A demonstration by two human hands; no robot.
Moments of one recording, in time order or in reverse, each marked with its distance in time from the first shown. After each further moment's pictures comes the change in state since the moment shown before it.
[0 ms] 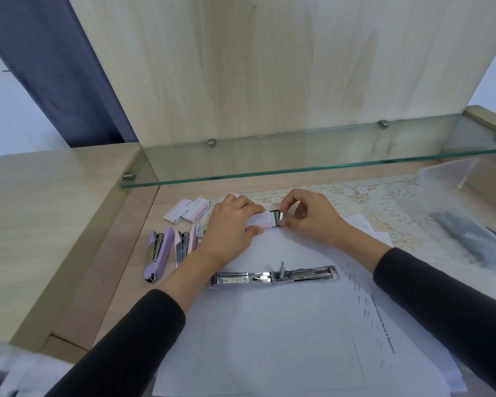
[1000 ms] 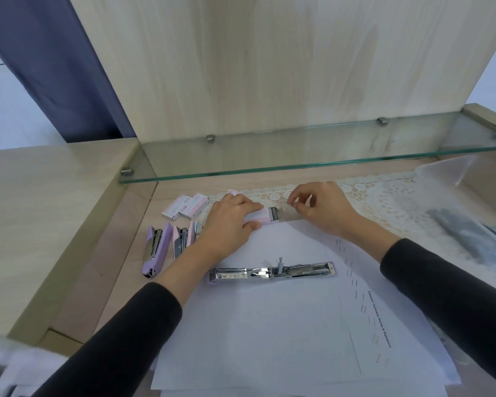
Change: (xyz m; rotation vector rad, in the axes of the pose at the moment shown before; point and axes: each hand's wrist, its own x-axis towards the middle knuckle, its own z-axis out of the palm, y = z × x) left_hand 0.001 -0.003 -0.001 0.026 -0.099 -0.028; right_hand 0.010 0.009 -0.019 -0.233 0.005 -0.075
